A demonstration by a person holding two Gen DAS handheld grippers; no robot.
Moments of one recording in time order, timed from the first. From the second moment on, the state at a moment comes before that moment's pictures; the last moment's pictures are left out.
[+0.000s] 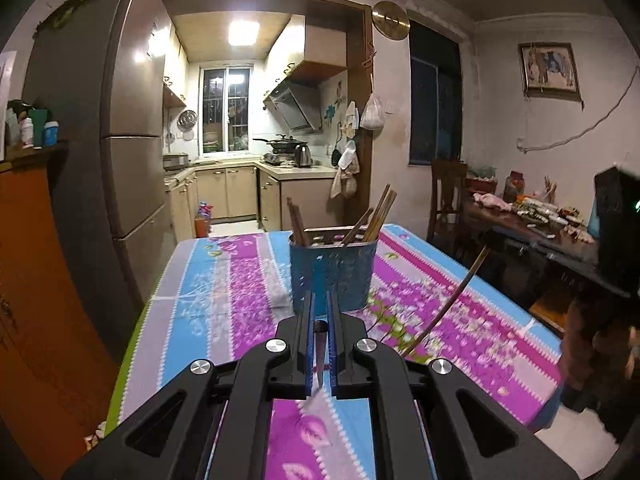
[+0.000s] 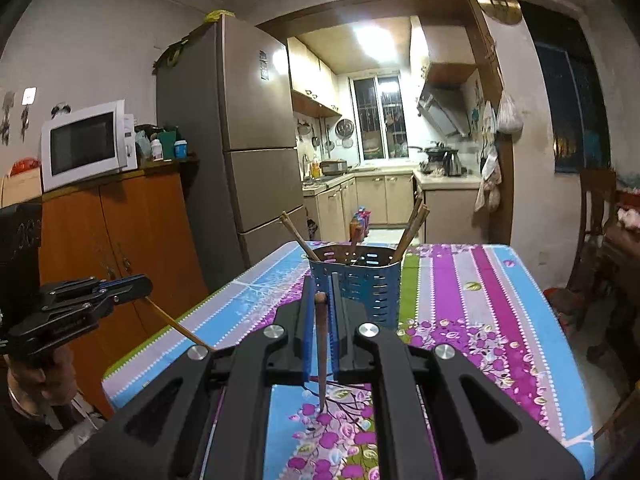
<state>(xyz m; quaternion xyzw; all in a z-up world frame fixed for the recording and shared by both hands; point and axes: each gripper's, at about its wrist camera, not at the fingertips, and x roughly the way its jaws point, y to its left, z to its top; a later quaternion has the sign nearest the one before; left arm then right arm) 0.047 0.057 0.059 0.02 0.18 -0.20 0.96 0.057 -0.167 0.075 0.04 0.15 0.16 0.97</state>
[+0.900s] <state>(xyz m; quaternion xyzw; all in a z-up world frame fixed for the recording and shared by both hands) 0.167 -0.016 0.227 0.02 0.01 -0.19 0.98 0.135 -0.191 0.225 0.02 0.01 0.11 0.99</state>
